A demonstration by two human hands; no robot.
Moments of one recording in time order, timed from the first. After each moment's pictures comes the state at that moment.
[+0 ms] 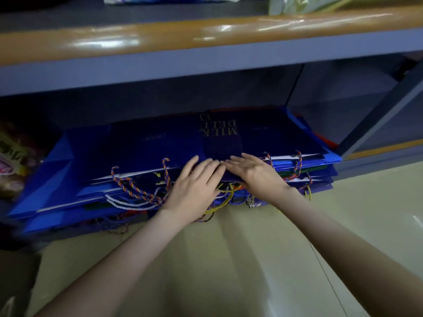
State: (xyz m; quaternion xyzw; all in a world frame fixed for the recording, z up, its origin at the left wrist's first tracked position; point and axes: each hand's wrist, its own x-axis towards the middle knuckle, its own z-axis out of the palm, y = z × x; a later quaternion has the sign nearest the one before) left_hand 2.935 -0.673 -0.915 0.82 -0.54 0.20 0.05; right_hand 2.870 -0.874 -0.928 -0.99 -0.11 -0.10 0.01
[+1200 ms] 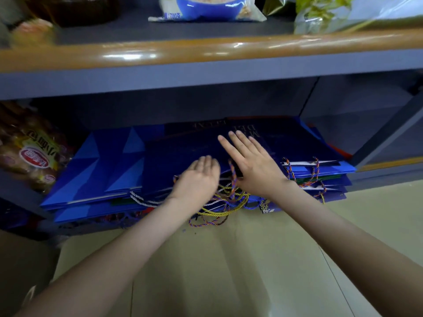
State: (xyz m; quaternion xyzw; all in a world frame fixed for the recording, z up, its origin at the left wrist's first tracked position) left_hand 2.956 -0.650 -0.888 0.86 -0.48 0.13 -0.11; right_hand 2.888 -0.821 -0.878 -0.99 -0.05 -0.15 -0.01
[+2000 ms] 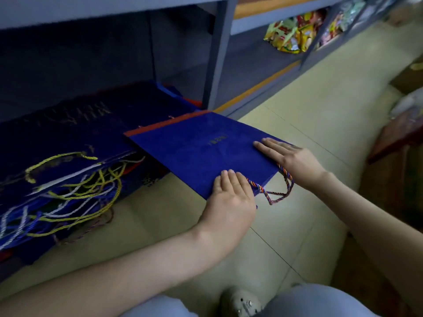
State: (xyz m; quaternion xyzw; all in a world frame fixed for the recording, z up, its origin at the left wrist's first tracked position) left_hand 2.686 -0.786 -0.877 0.73 -0.68 0.10 0.04; right_hand 2.541 -0.968 -0.864 -0.97 0.22 0.00 -0.08
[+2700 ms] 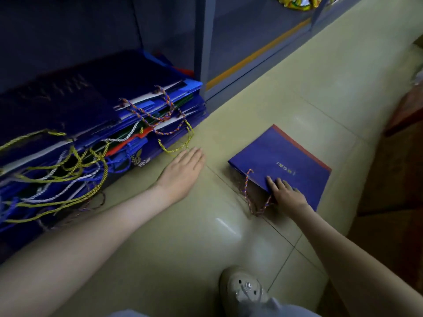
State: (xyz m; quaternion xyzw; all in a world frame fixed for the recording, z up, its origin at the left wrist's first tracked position) left_hand 2.775 -0.821 -1.001 0.64 -0.75 0.09 -0.10; right_hand 2.480 -0.934 -1.041 -0.82 0.47 0.33 0.04
